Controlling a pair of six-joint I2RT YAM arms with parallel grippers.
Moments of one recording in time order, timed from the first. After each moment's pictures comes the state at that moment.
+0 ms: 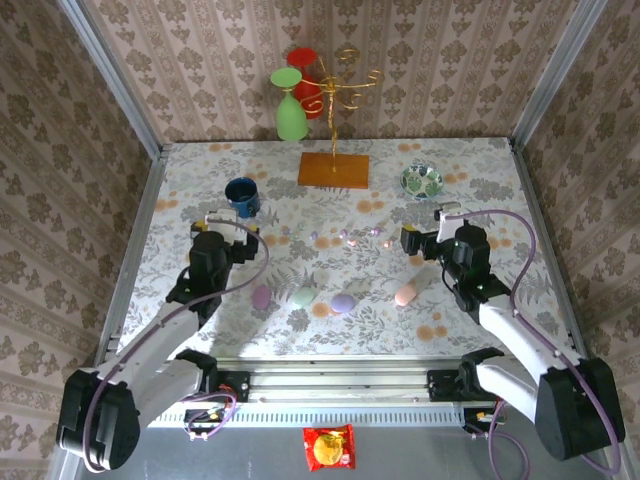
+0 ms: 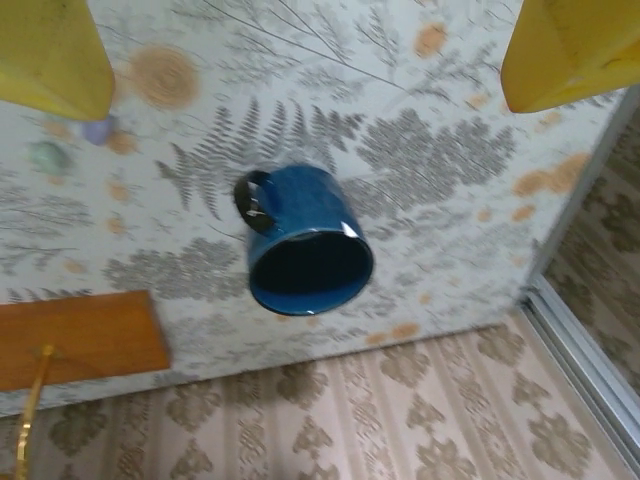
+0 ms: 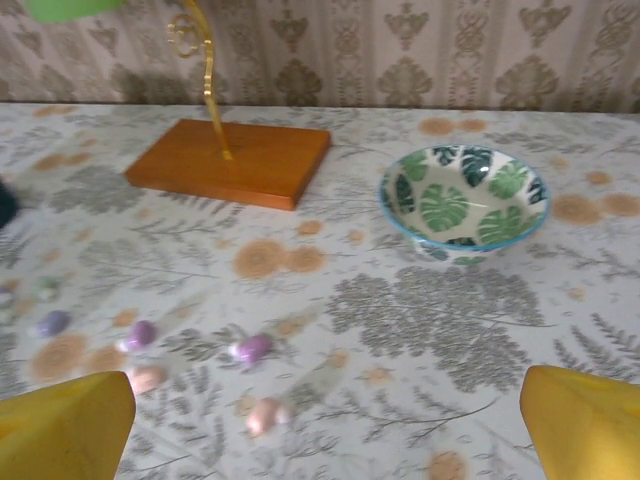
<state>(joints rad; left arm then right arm) -0.42 0.92 0.48 0.09 -0.32 0.02 0.21 0.97 0.43 0.22 -0.03 0.11</state>
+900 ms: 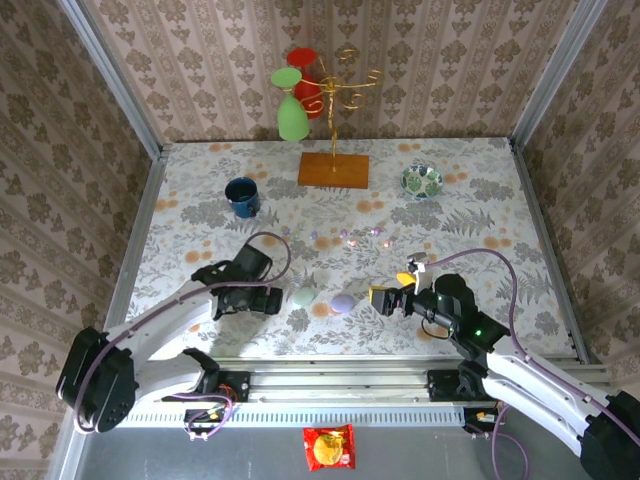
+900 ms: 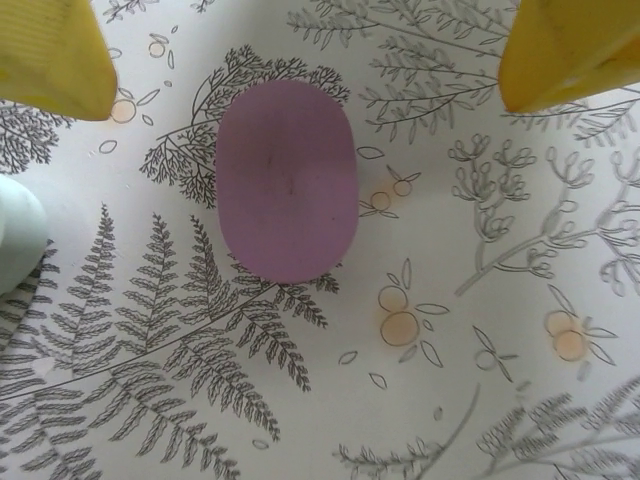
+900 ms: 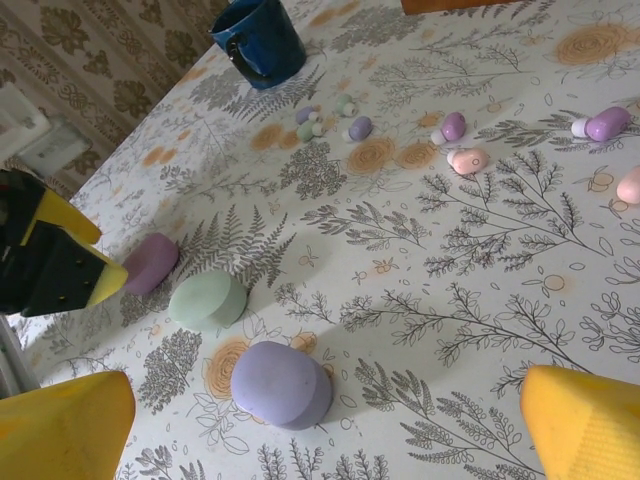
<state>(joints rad) -0.66 1.14 0.63 -0.73 -0.12 -0.38 0.58 0.65 0.18 0.11 -0.16 0.42</state>
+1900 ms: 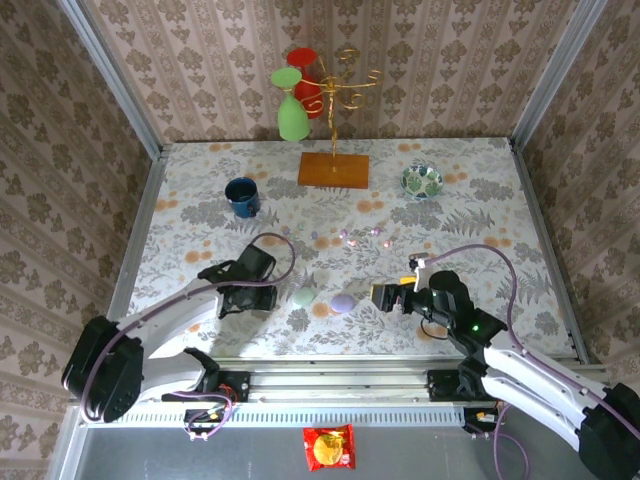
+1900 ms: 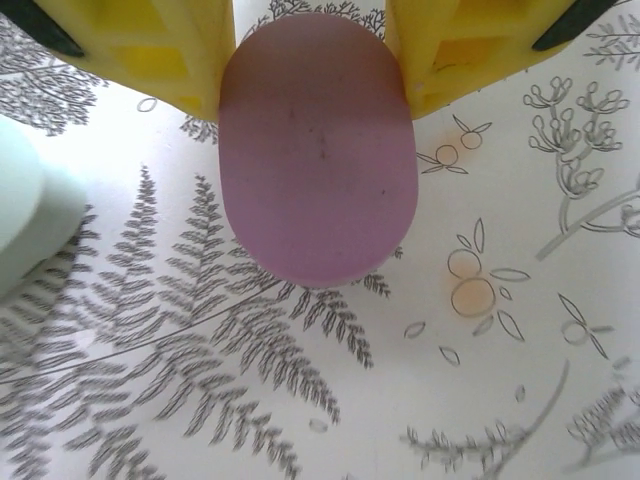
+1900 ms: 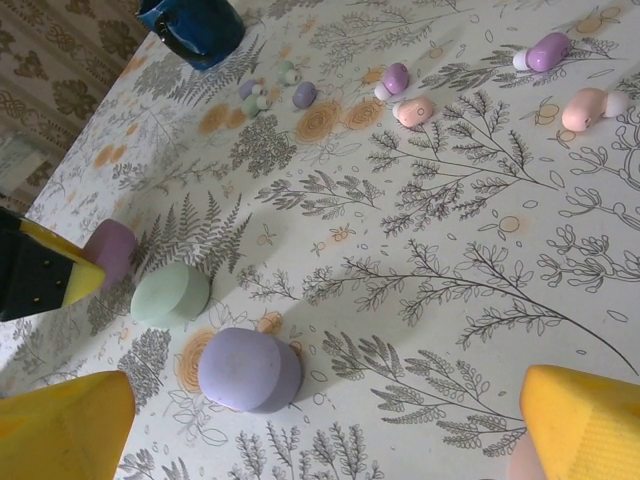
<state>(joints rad) -0.65 1.17 0.60 -0.61 -0.07 -0.38 0.58 0.73 0.23 0.02 -0.11 0.54</state>
